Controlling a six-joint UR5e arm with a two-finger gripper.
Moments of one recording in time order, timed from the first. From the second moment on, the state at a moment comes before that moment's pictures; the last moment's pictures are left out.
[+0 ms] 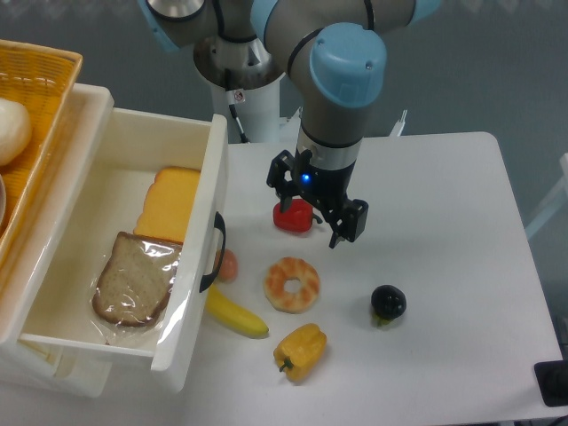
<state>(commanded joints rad) 2.49 -1.79 -1.49 -1.31 1.44 1.18</state>
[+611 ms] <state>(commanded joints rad) 2.47 -1.82 -1.50 -1.20 1.42 1.15</state>
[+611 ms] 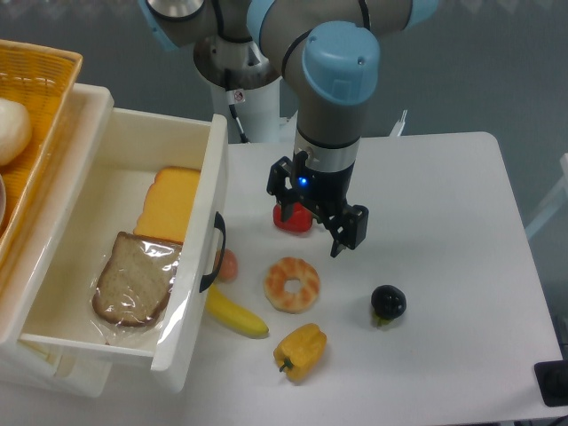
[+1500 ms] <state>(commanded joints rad) 2.48 -1.84 -1.63 -1.11 1.32 1.17</state>
